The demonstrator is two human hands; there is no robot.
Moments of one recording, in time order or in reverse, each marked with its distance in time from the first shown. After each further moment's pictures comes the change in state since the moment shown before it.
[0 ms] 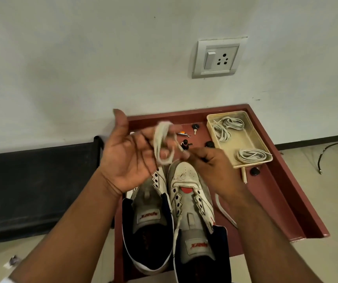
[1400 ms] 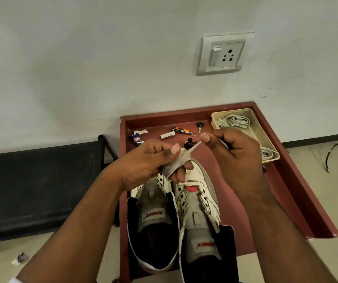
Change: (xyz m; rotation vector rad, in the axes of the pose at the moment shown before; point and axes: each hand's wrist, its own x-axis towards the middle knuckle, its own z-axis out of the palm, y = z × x) left_hand 0.000 -0.003 0.011 0.853 0.179 -0.200; right_hand -0.002 -0.020 -0.012 -0.111 0.357 -0.345
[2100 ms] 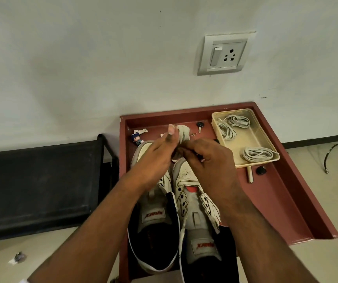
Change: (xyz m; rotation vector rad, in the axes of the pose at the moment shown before) left_hand 0.016 -0.011 0.022 0.079 0.385 -0.033; right_hand -0.009 0.017 0.035 -0.348 -0.055 -0.298
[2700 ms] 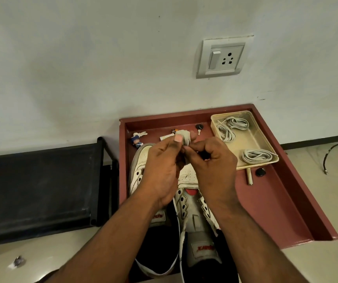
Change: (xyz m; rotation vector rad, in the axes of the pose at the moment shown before) left_hand -0.003 0.007 0.035 -0.639 0.247 0.016; right_hand -0.002 -0.011 0.007 0.268 0.196 0.359
